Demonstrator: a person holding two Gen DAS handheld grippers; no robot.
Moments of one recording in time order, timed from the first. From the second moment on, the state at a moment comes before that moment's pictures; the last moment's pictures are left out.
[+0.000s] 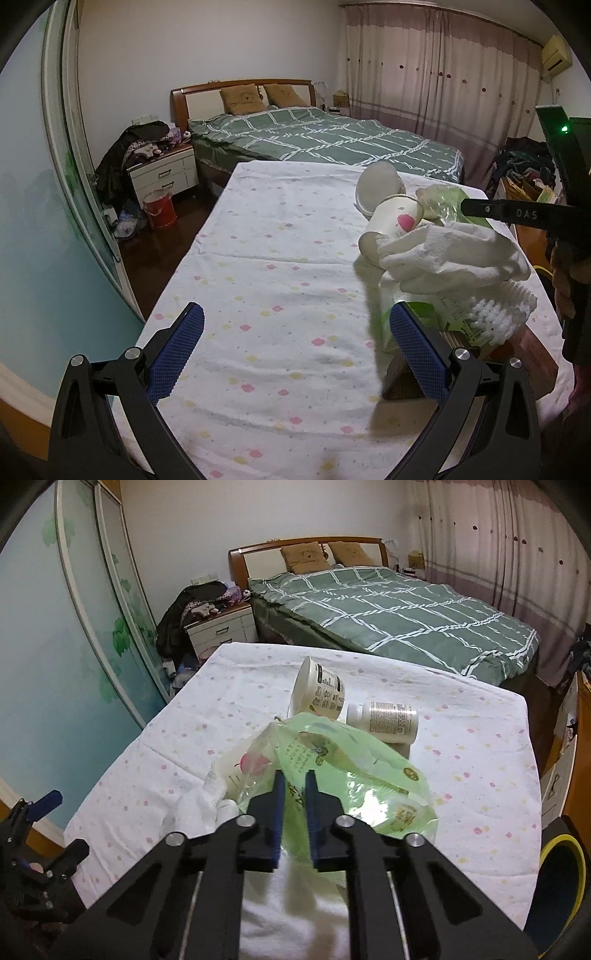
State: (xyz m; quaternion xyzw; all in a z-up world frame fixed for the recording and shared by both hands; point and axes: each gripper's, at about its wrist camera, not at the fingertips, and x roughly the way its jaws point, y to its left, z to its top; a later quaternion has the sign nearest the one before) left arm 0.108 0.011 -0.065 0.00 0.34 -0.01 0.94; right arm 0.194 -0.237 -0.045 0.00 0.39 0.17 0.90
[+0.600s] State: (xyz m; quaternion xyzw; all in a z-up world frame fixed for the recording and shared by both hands) left arm 0.114 -0.033 -0.048 0.02 0.32 -0.08 0.94; right arm 0.169 -0.312 0.014 0.02 0.29 0.11 0.95
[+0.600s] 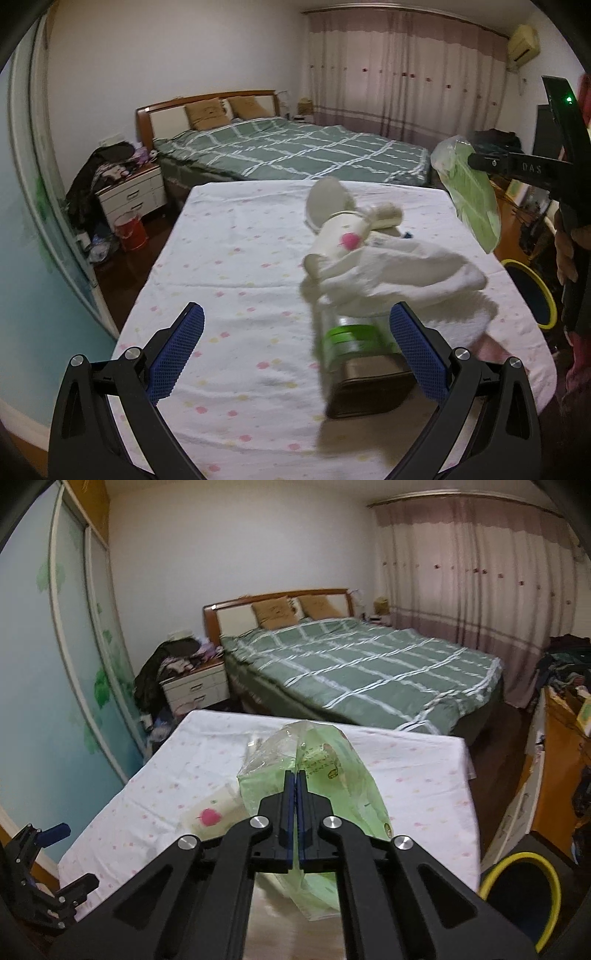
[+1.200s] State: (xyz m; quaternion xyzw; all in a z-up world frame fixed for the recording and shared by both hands) left arm 0.103 -0.092 -0.050 0.05 0.33 -0.13 0.93; right arm 0.139 -0.523 -0.052 0.03 0.34 -0.14 0.93
